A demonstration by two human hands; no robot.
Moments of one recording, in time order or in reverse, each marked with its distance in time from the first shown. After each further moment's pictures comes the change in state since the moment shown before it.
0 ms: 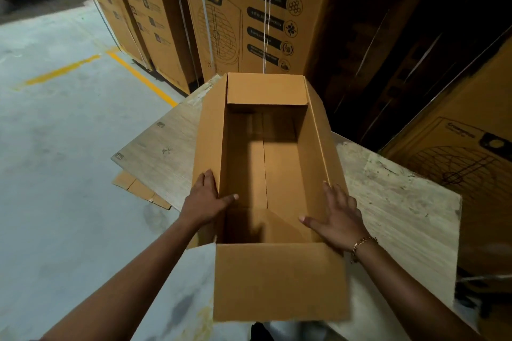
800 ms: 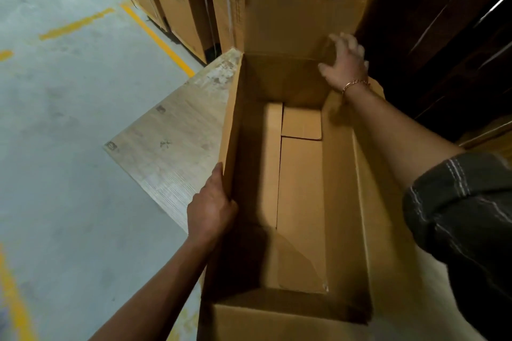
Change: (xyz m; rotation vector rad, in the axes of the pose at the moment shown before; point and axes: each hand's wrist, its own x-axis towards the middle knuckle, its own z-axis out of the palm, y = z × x) left_hand 0.051 0.059 0.002 0.022 0.203 -0.190; right_hand 0.362 -0.112 -0.157 0.088 0.457 -0.196
